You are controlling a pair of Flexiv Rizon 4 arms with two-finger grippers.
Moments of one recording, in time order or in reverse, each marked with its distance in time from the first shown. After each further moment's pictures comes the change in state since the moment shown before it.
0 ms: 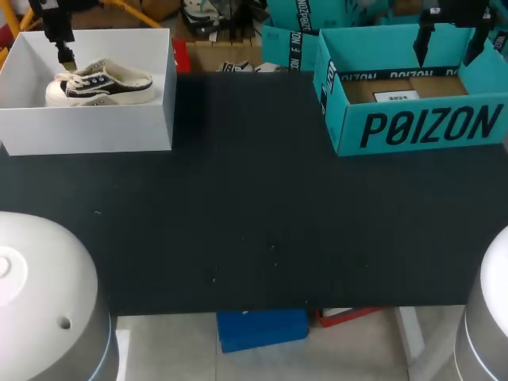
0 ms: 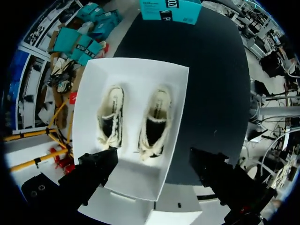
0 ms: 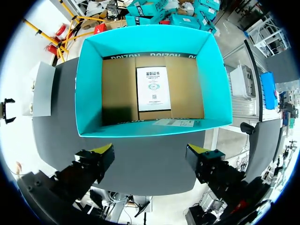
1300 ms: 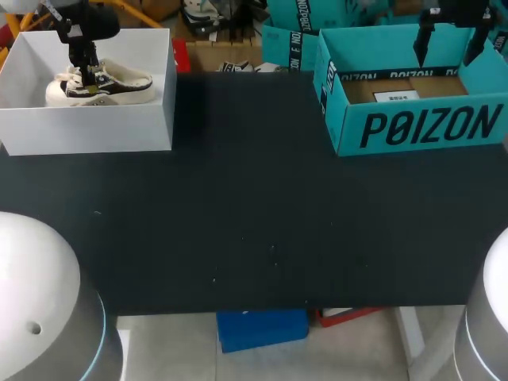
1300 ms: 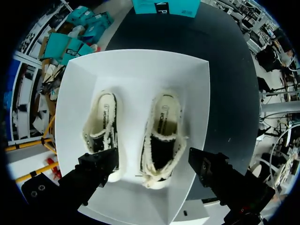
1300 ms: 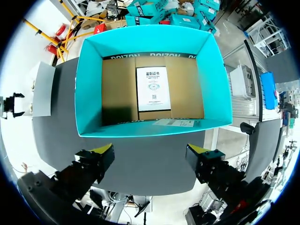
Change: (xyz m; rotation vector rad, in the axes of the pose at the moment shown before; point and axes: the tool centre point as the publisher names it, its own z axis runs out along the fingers) left arm -0.013 -0.032 0.087 0.023 0.034 0.018; right arm 0.000 0.000 0.000 0.000 -0.001 0.000
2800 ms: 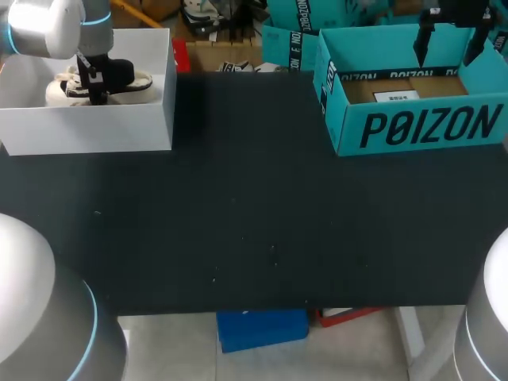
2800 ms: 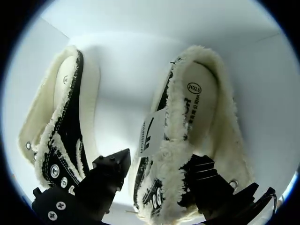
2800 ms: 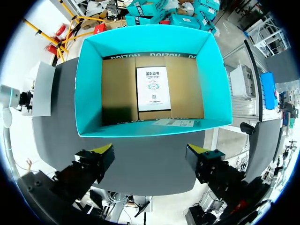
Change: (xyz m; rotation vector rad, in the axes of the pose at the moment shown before) left arm -0.012 0.016 0.131 -0.134 0.093 -0.054; right arm 0.000 0.000 0.000 0.000 0.000 0.000
